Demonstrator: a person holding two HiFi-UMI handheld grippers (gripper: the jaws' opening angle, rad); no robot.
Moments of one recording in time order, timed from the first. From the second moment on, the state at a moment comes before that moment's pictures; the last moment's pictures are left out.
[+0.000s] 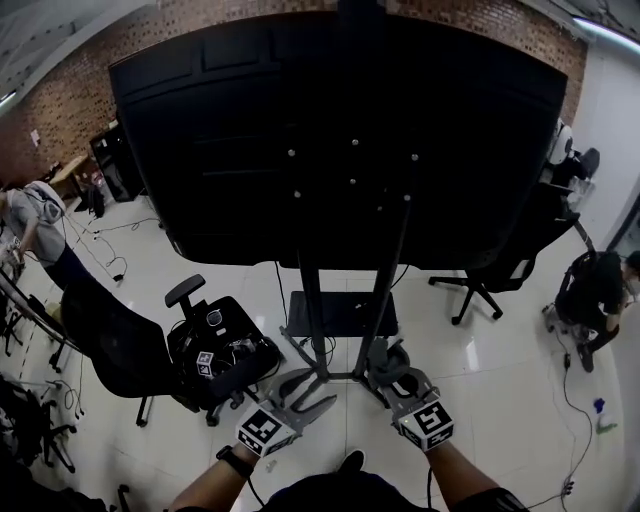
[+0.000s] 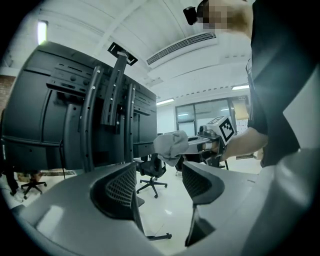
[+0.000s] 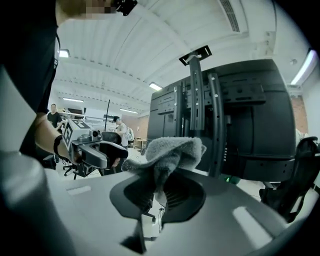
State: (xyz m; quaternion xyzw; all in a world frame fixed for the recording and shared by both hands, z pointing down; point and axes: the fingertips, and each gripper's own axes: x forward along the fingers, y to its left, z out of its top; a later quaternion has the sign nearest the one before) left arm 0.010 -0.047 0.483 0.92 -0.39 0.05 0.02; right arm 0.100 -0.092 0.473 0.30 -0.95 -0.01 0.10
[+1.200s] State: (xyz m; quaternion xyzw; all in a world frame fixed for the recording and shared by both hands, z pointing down) left arm 0.033 0.144 0.440 0.92 -0.38 -0.01 0.02; right arm 0.124 0.130 0.440 0.30 -0.95 0.02 0.06
